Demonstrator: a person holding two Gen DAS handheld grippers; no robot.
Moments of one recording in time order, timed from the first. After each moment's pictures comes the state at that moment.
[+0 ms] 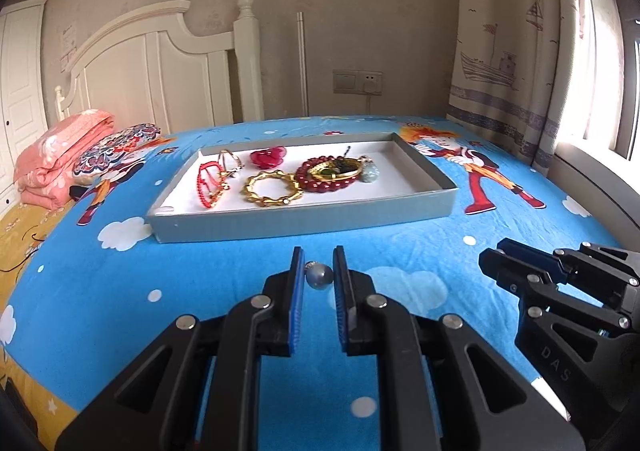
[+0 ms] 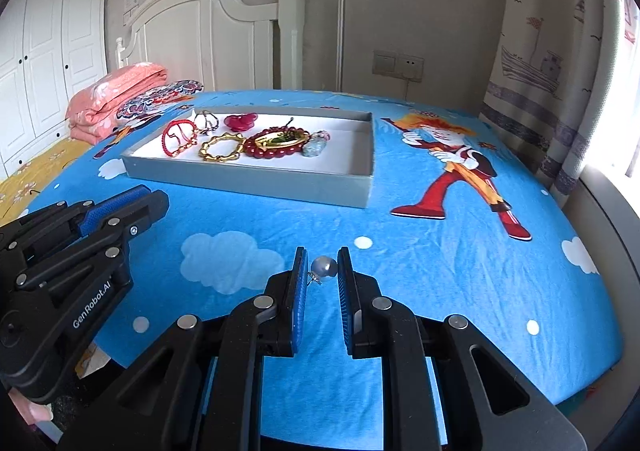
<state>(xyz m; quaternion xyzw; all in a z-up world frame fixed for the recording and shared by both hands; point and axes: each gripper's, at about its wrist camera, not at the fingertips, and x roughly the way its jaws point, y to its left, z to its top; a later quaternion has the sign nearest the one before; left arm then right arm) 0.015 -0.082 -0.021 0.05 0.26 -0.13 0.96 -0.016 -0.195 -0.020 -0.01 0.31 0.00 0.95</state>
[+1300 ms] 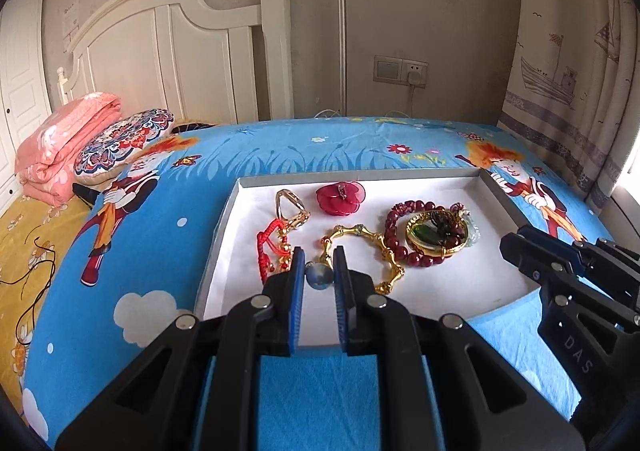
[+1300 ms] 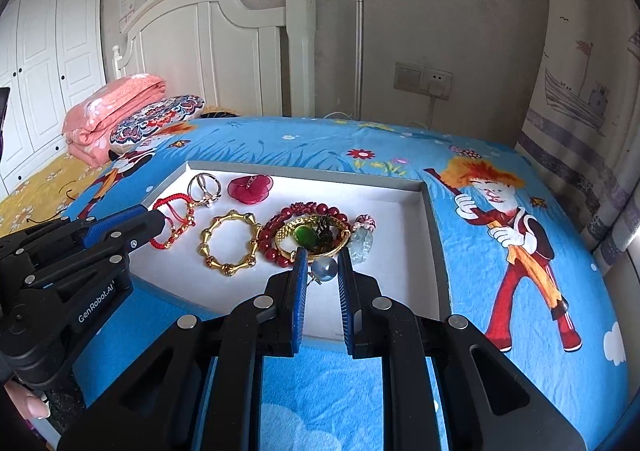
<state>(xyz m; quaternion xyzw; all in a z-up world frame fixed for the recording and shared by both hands) 0.155 -0.045 0.011 0.05 0.32 -0.11 0.94 0.106 -0.171 0.015 0.00 0.32 0.01 0.95</state>
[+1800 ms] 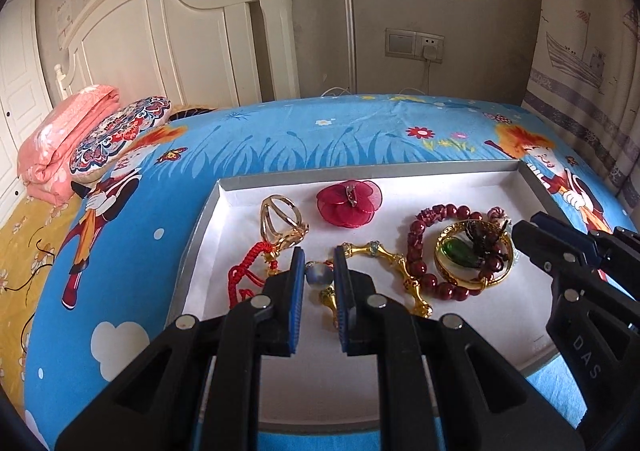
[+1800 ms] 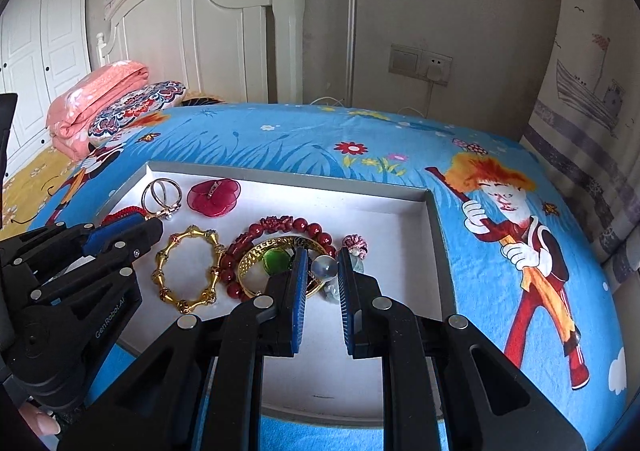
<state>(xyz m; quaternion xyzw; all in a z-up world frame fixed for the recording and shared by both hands) 0.212 -0.064 -0.012 0.07 0.35 -0.09 0.93 0.162 -0.179 0.000 0.00 0.35 -0.01 0.94</state>
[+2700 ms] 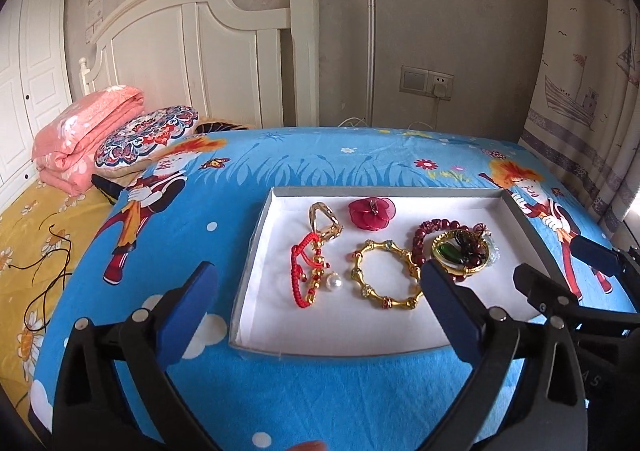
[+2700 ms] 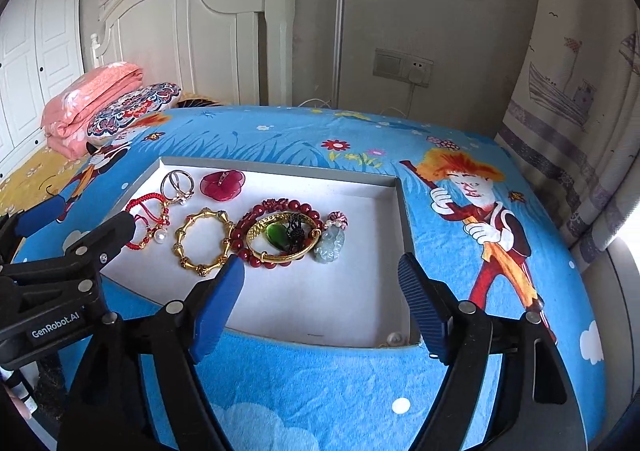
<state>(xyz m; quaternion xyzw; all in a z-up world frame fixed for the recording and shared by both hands) 0.150 -0.024 0.026 0.03 0.31 -0.07 0.95 0.112 -0.177 0.026 0.00 0.35 -0.03 0.94</state>
